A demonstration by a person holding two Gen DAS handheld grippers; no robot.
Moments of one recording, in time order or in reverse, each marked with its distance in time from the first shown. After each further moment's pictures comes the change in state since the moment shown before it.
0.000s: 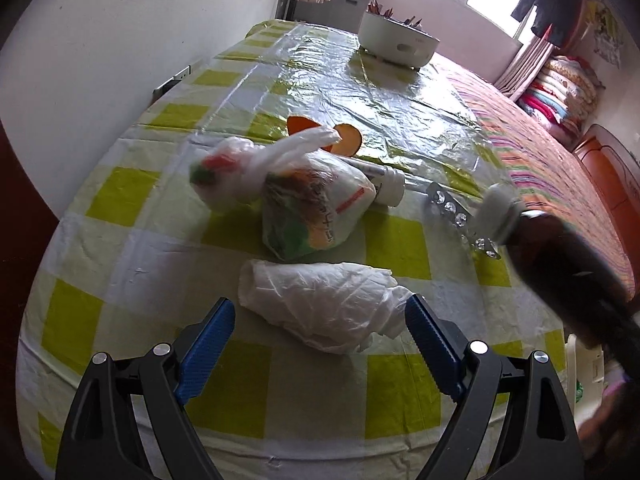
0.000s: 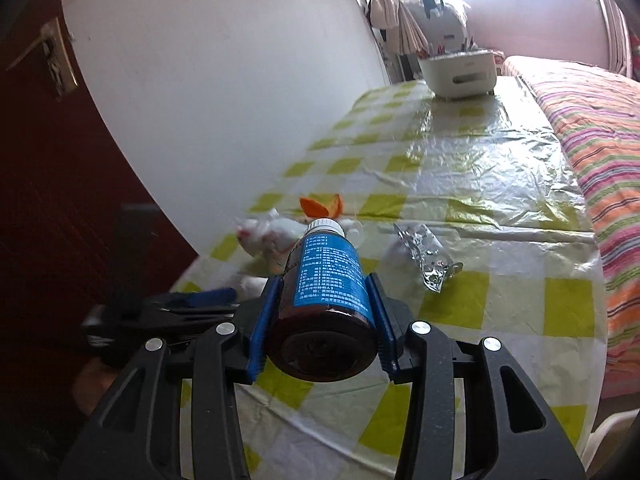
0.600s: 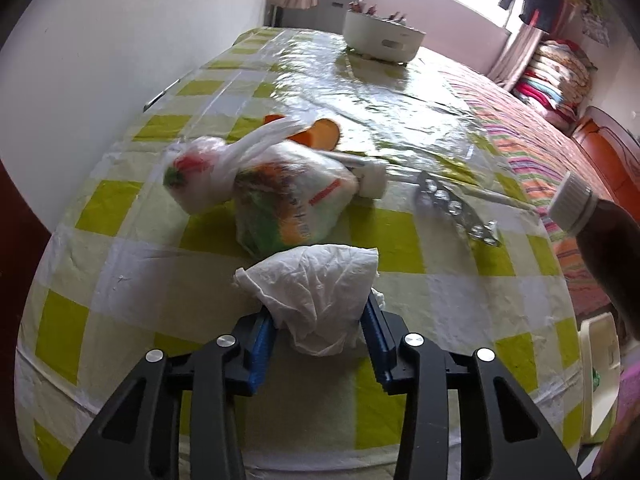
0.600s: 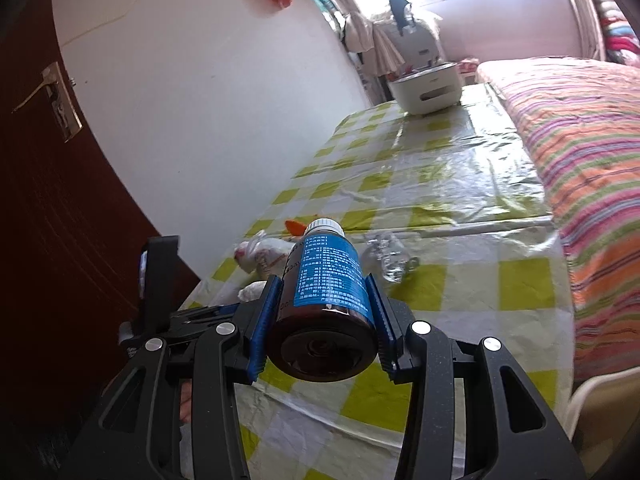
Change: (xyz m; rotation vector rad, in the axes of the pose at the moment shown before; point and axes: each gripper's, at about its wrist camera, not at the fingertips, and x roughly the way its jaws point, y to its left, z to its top) left arm 0.005 -0.020 -0.008 0.078 -0.034 0.017; right arm -0.053 -0.029 -0.020 0.091 -0.105 -0.018
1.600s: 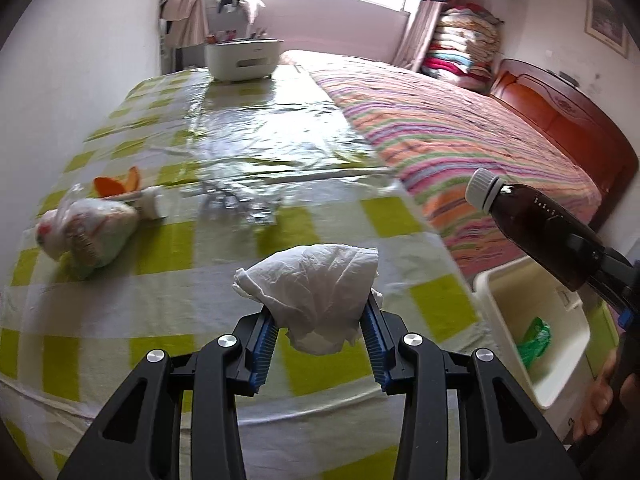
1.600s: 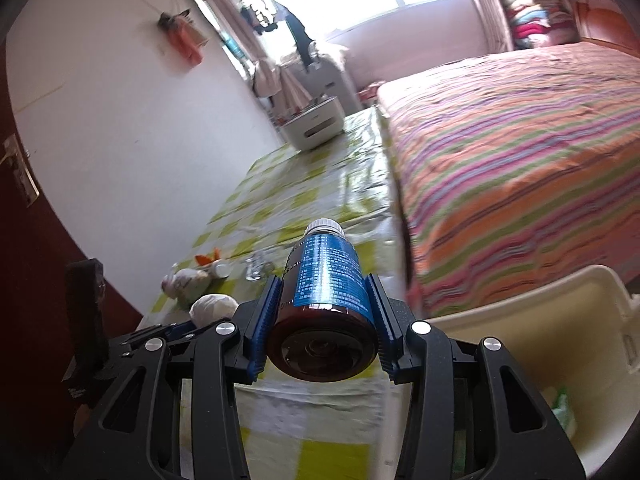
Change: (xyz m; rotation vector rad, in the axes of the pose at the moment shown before) left arm -0.029 -0.148 -0.036 0.261 -0.071 -0.184; right arm -0.117 -0.095 -0.040 0.185 -0.171 -0.252
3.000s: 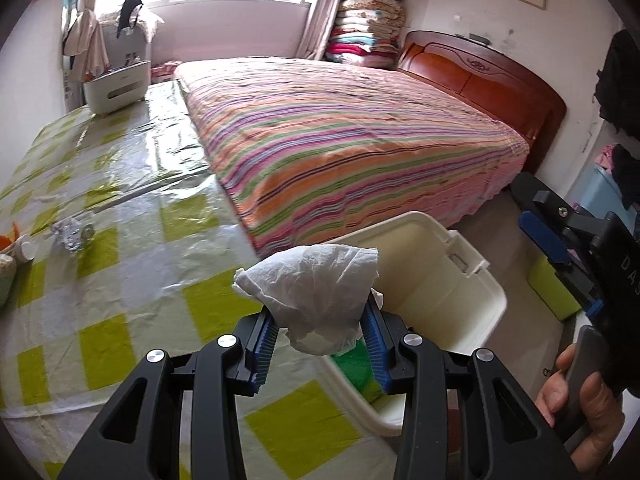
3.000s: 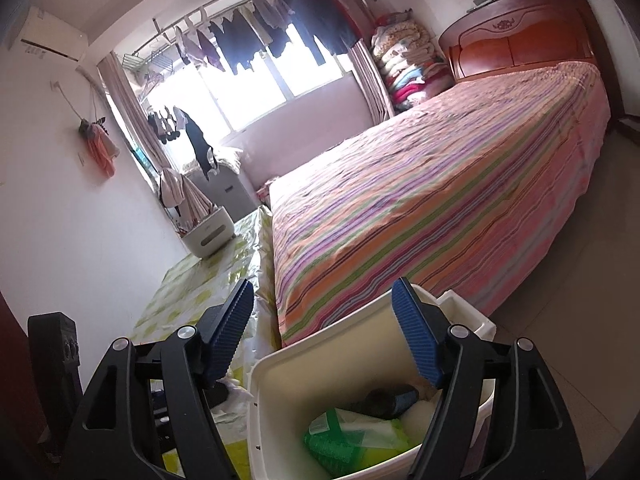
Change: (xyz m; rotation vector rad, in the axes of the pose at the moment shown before) left arm 0.000 -0.151 -0.017 0.204 0.003 -0.240; right arm -0.121 -0.064 -0.038 0.191 -0.378 -0.311
